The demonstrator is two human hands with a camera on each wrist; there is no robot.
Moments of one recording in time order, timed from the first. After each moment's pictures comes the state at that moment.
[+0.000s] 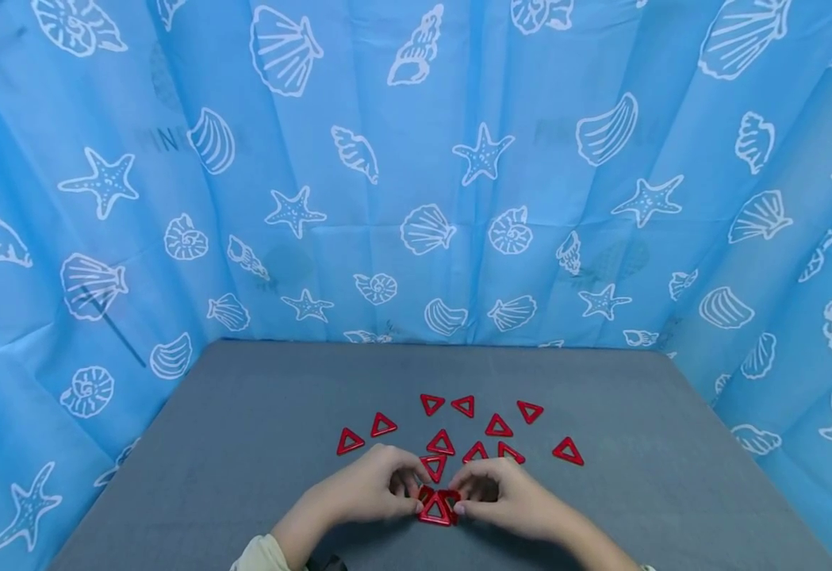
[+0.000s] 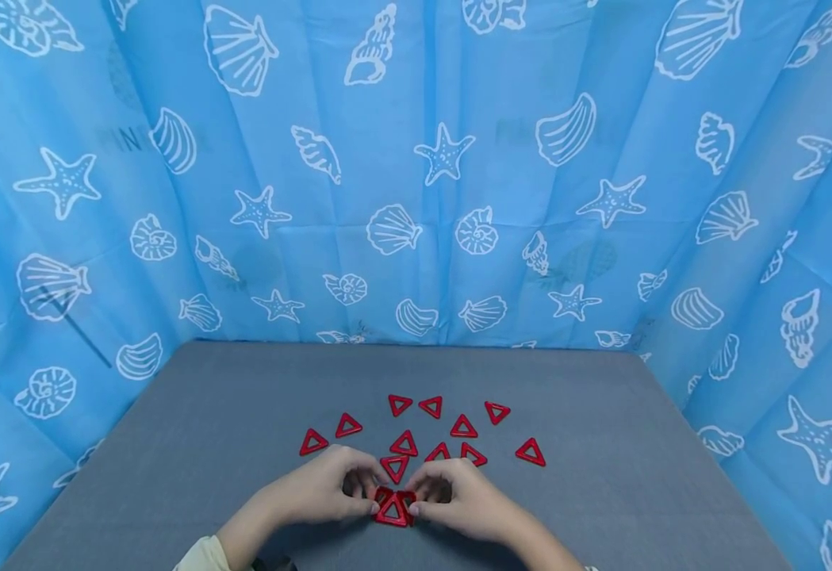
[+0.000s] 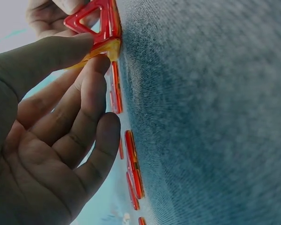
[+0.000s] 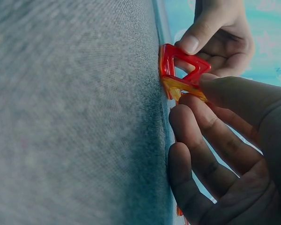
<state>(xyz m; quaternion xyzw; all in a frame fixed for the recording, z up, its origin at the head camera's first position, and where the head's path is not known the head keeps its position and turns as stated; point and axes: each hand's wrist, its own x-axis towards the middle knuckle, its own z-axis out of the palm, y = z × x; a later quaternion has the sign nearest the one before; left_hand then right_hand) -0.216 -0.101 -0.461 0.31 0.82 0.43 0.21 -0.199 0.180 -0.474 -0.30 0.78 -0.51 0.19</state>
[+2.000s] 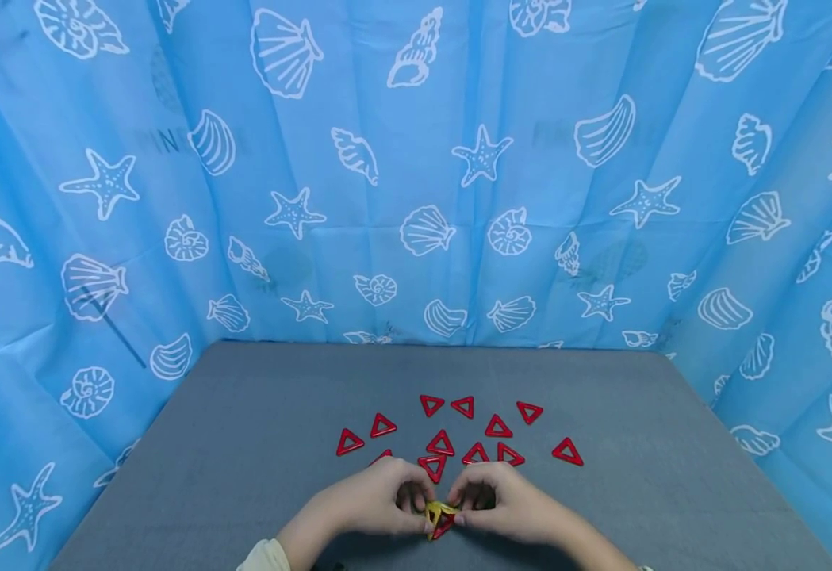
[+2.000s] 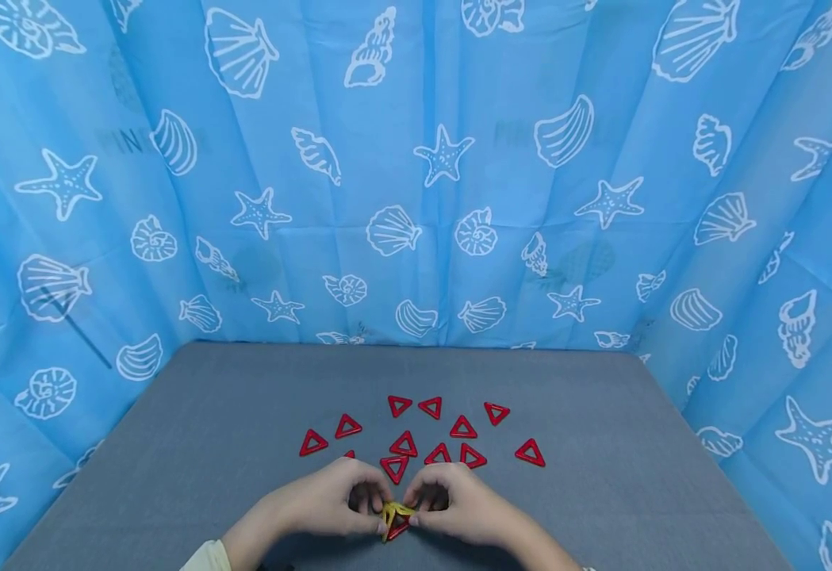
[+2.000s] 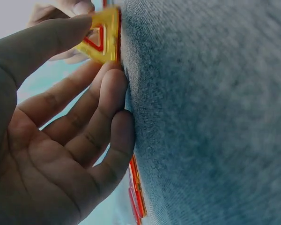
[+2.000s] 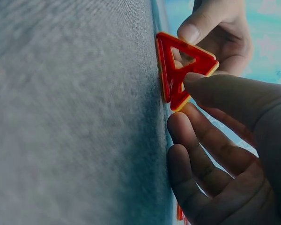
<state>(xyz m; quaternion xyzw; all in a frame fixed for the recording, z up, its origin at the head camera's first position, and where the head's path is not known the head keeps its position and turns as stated) -0.208 -0.093 -0.462 0.33 0.80 0.43 0.24 -0.197 0.179 -0.474 -0.33 0.76 -0.52 0.20</state>
